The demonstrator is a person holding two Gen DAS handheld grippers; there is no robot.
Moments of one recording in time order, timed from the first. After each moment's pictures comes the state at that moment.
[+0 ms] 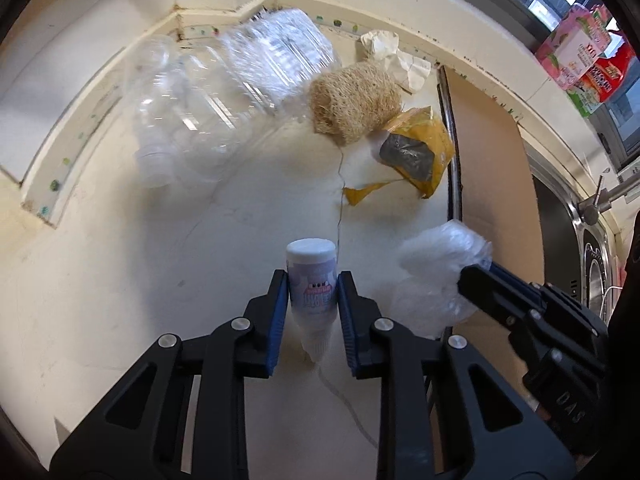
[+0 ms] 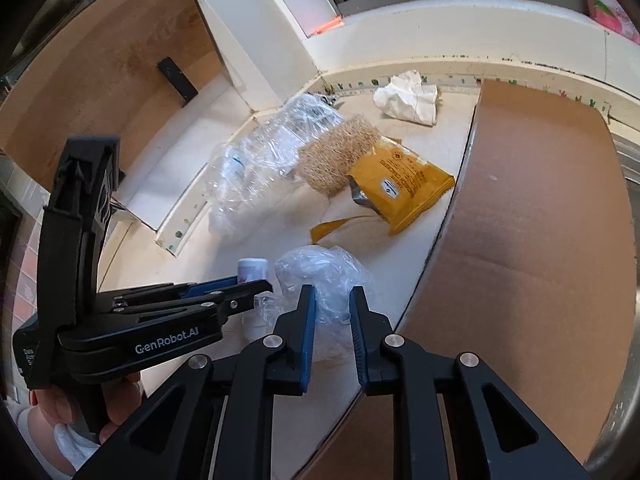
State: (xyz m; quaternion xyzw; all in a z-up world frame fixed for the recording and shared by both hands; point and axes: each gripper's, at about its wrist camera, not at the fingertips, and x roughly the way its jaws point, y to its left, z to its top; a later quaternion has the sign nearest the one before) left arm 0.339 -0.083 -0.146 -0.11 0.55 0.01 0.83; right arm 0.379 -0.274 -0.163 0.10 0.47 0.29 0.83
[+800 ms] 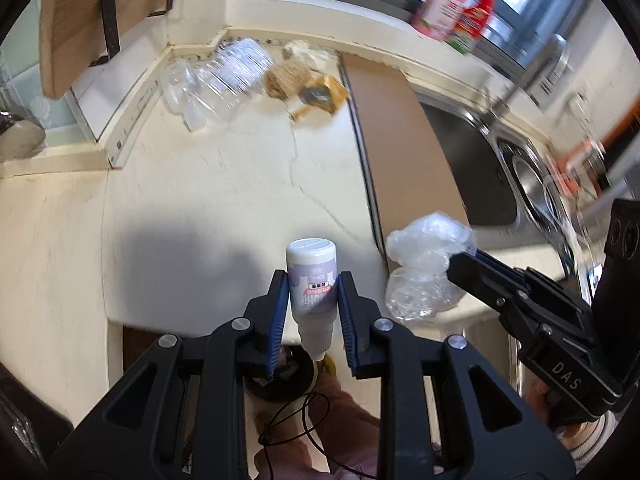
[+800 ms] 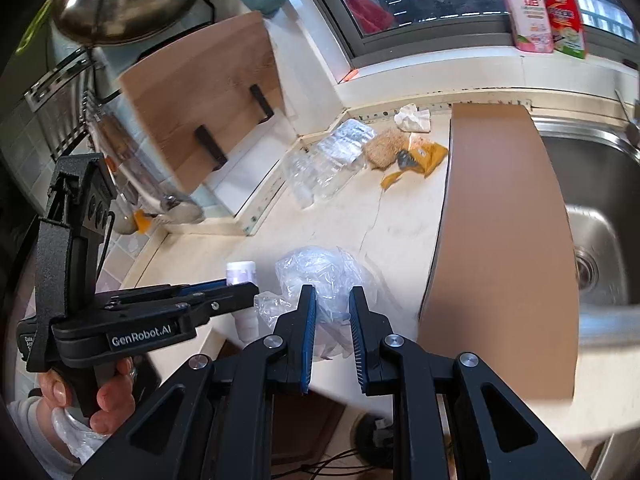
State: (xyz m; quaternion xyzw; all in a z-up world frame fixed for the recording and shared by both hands) left arm 0.118 -0.051 -0.053 -0.04 0.52 -0.13 0.85; right arm 0.114 -0.254 -0.067 0.15 0.41 0.23 0.87
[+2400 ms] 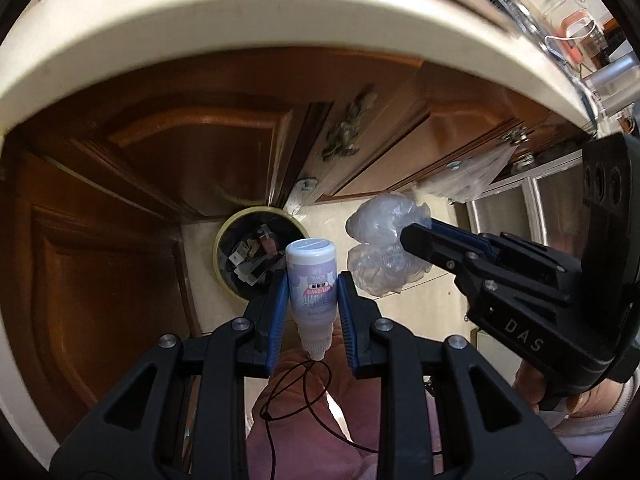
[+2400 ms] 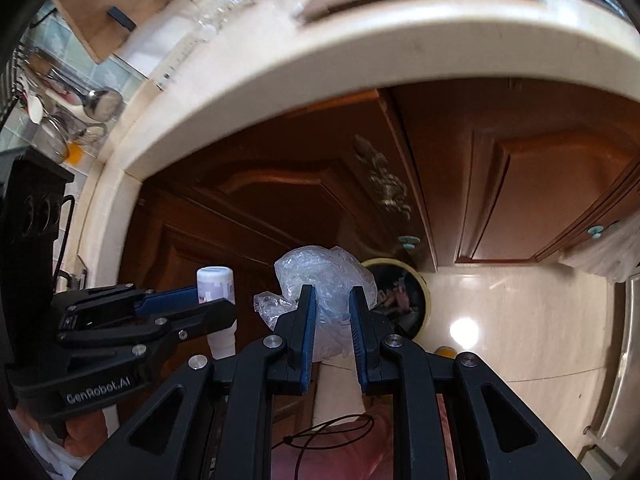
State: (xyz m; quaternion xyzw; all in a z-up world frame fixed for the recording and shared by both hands) left arm -0.020 -0.075 -0.276 0.03 0.65 -0.18 0.74; right arm -0.052 -0.255 -0.285 0.19 0.57 0.13 0.79
